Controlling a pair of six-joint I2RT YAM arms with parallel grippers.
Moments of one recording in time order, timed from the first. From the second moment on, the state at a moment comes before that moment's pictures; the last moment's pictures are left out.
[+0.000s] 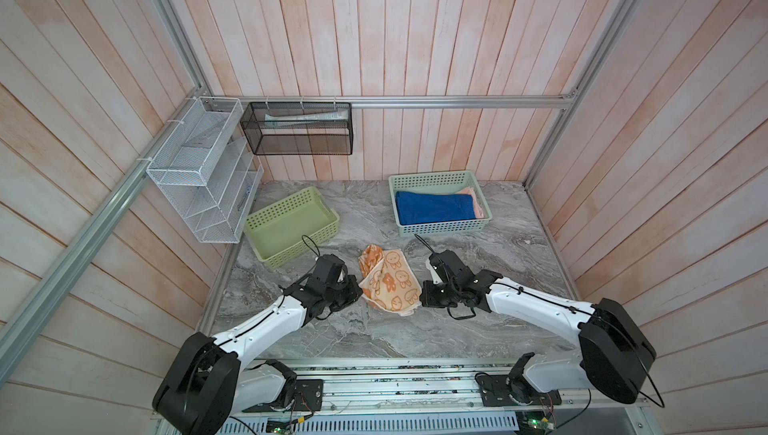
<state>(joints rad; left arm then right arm) -0.51 1.19 0.64 -0.26 0.25 -0.89 0.76 1.35 0.79 -0.43 -0.15 0.72</state>
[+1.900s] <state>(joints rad) -0.20 1.59 1.38 -0.41 0.27 -0.49 0.54 2.10 2.10 -0.87 -0.05 0.19</state>
